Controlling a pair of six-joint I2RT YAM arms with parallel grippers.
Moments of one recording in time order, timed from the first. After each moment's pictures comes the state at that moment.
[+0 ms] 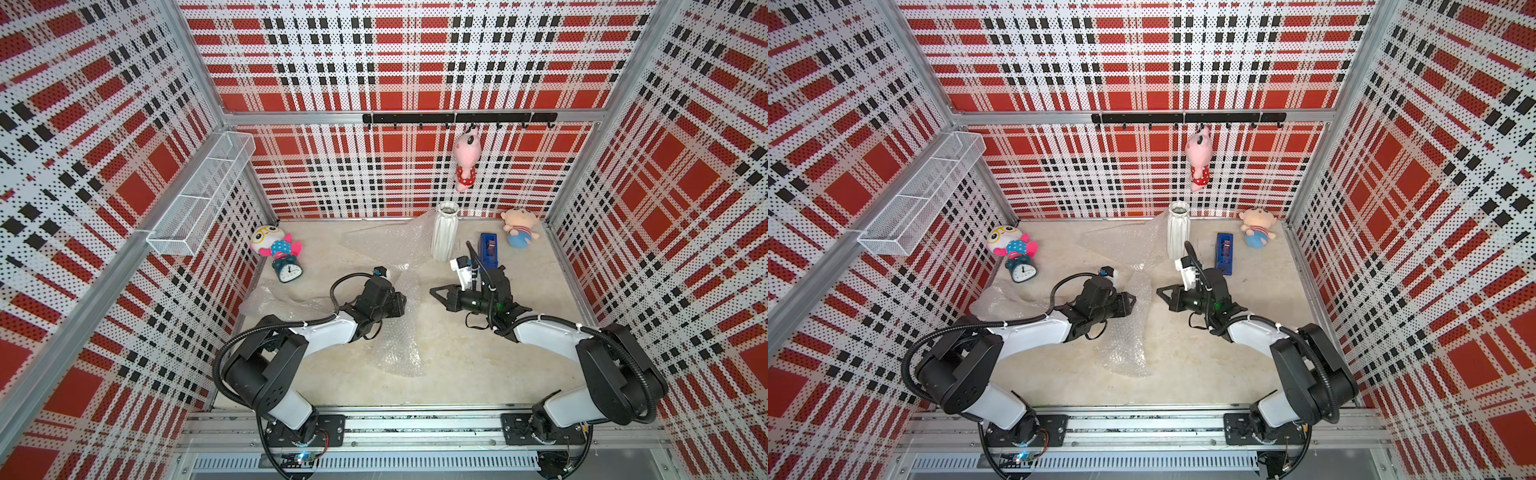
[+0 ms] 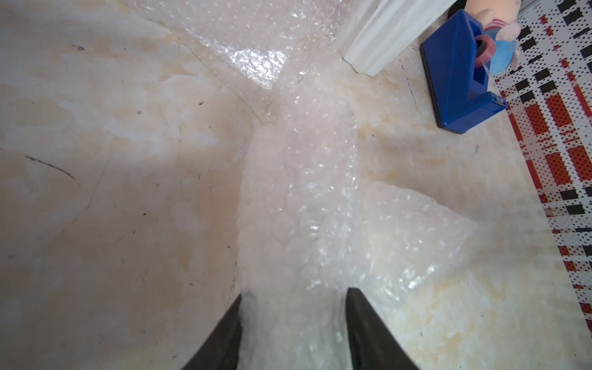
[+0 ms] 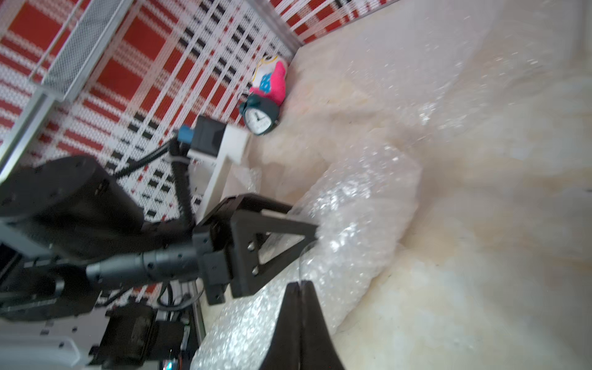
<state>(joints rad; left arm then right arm) -0.62 1.58 0.74 0.15 0.01 -0.61 0.50 1.47 0.65 0.43 -0.61 0.52</state>
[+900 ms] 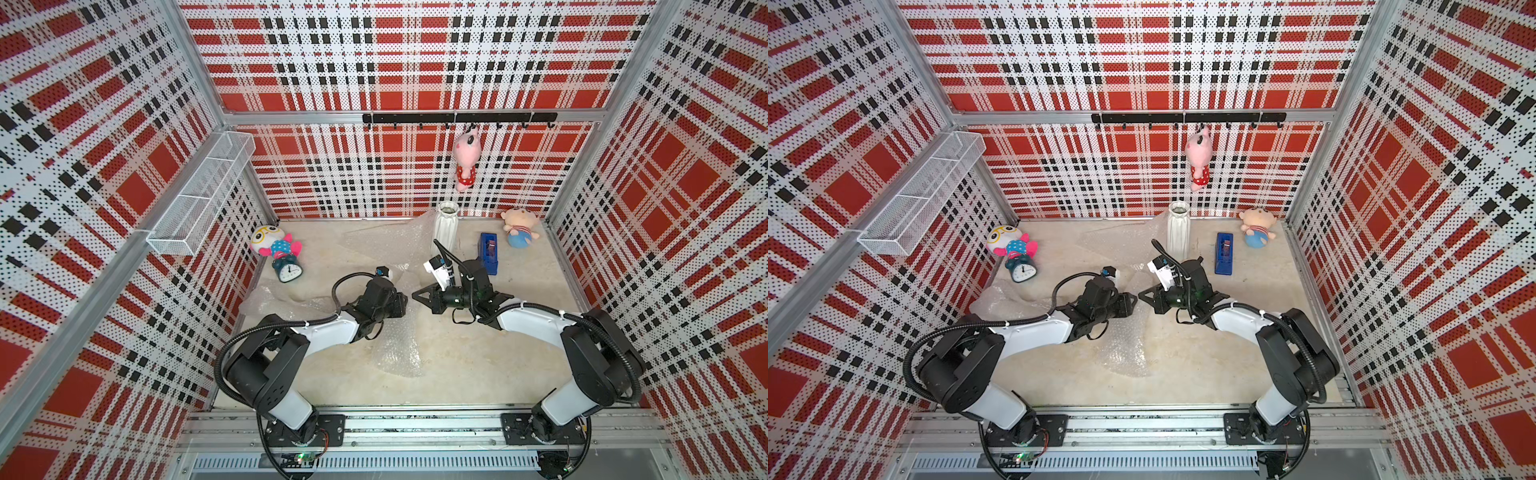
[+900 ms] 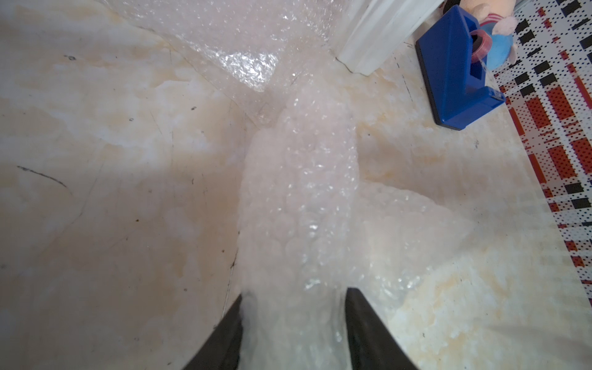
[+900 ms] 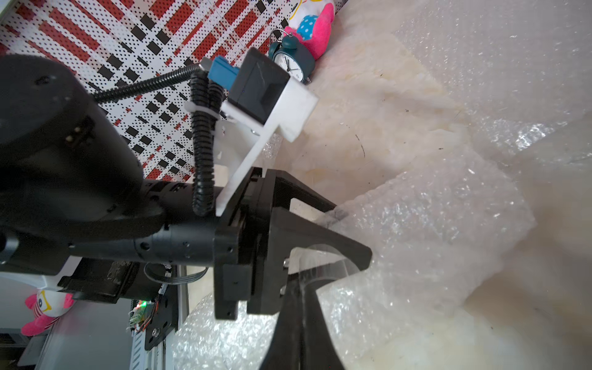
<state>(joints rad) -0.63 1.58 0.74 0.16 -0.01 -0.60 0.57 1.62 0.86 0.29 -0.66 0.29</state>
